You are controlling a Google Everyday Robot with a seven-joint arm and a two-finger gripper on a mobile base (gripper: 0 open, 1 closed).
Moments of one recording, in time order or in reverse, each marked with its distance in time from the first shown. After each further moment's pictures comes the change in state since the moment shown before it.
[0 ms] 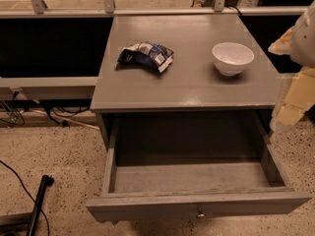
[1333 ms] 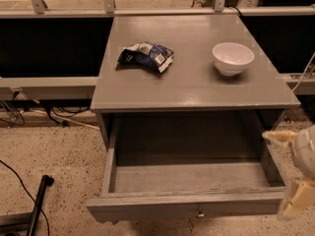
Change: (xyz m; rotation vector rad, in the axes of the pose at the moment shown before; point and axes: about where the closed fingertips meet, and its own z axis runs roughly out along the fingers) arm 0.087 0.097 0.138 -0.109 -0.170 -0.090
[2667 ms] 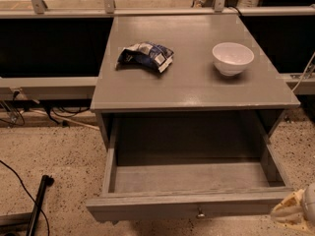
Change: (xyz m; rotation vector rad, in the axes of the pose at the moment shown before) arm 0.076 0.076 0.070 -0.064 -0.067 0.029
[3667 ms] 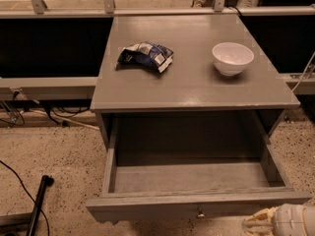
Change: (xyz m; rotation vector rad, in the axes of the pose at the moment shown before) arm -0.005 0.014 0.089 0.054 -0.192 -0.005
